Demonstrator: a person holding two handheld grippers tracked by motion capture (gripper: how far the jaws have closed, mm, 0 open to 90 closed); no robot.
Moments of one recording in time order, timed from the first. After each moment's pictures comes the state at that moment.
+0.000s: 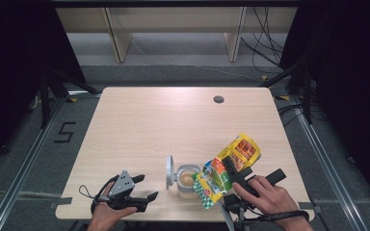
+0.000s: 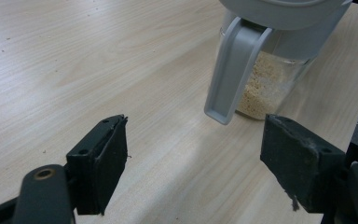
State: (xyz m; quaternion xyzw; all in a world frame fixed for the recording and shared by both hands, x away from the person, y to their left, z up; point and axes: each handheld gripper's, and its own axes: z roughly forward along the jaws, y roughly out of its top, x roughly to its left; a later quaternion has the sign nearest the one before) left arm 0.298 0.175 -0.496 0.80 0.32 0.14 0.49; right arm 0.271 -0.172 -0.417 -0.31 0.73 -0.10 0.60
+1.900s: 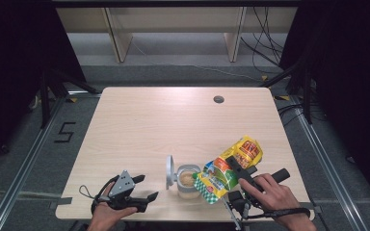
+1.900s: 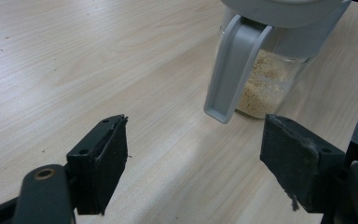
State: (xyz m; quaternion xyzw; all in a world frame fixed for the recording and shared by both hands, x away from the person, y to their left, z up) left arm 0.299 0.176 -0.496 0.80 0.31 0.15 0.48; right arm 0.279 -0.185 -0.418 -0.25 0.77 0.00 0.59
